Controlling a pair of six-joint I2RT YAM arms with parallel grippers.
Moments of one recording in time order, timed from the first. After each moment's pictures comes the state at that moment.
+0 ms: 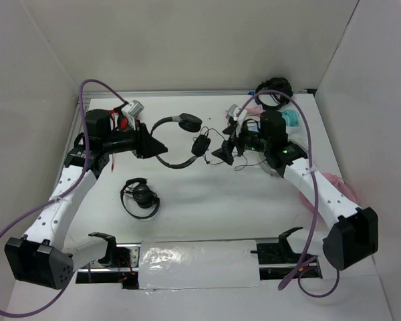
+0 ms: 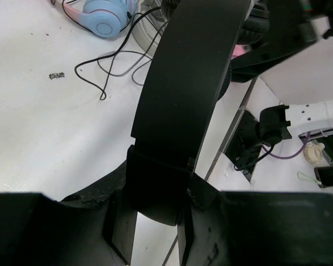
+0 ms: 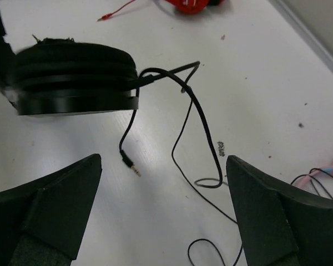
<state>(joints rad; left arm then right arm) -0.17 1.12 1.08 -0.37 0.87 -0.25 0.37 1.20 1.00 -0.13 -0.68 -0.31</state>
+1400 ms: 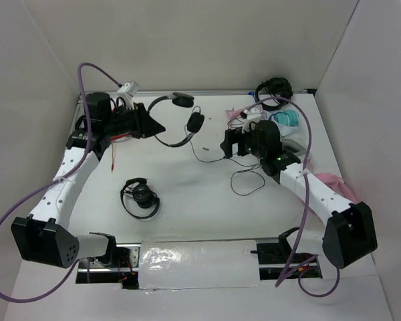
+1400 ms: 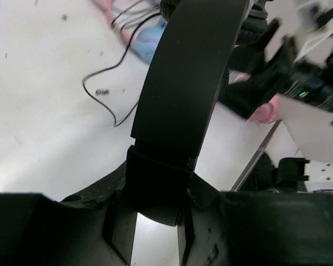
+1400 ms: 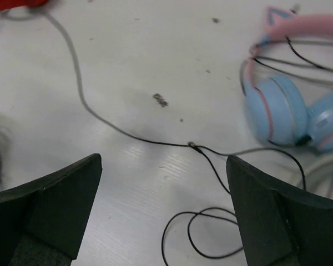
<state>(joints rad) -0.15 1.27 1.22 -0.37 0.70 -0.33 0.38 1.24 0.86 -0.04 -0.09 0.15</state>
